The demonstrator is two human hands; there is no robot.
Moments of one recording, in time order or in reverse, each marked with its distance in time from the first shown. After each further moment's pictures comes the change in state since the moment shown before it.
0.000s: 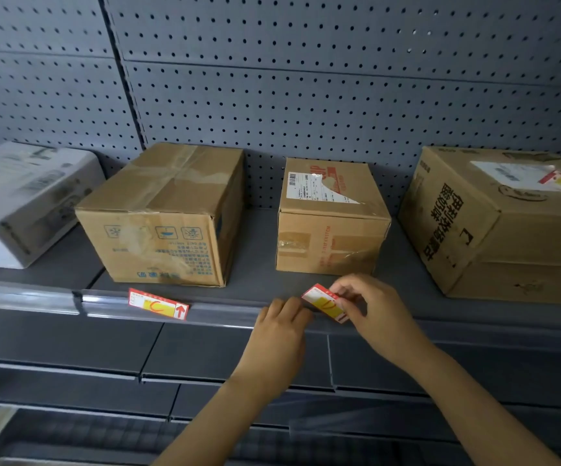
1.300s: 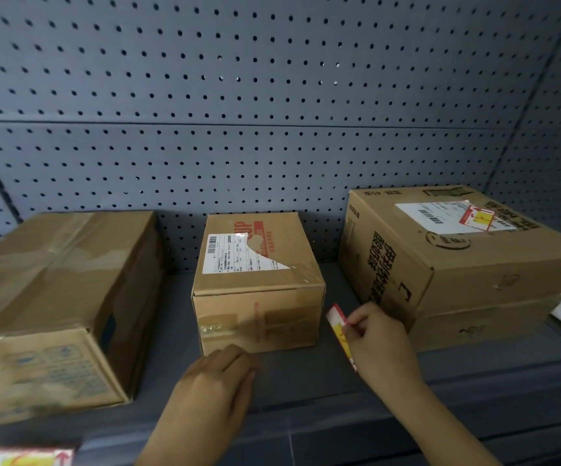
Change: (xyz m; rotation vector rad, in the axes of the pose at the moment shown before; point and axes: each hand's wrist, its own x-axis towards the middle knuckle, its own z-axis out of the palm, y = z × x) left_hand 0.073 -0.018 -0.024 -0.121 -0.008 0.112; right_hand 0.034 0.048 -0.051 -0.119 0.267 0.703
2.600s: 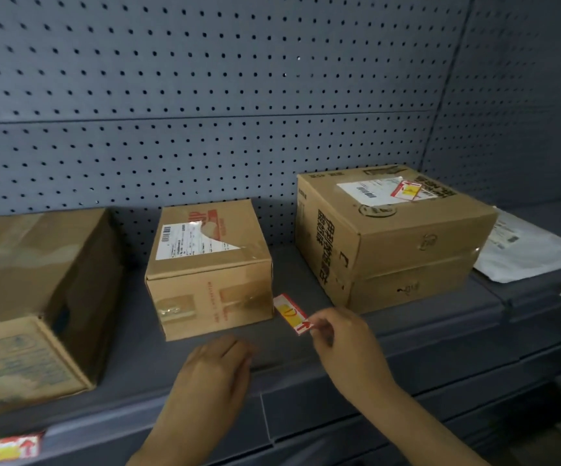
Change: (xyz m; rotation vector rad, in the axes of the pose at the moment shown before) left_hand 0.001 0.042 0.023 -0.062 -0.084 0.018; right_hand -0.049 0.036 -0.015 0.002 0.015 -0.255
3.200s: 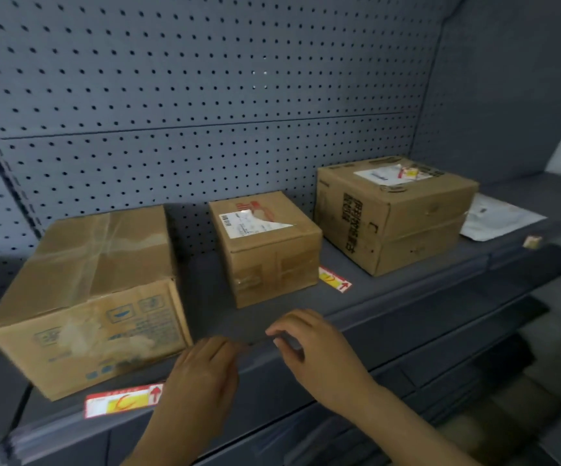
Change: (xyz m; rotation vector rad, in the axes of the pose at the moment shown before) left_hand -0.094 -0.079 -0.081 -0.022 0.058 0.184; right_hand -0.079 -0.139 0.067 0.009 0.001 -0.305
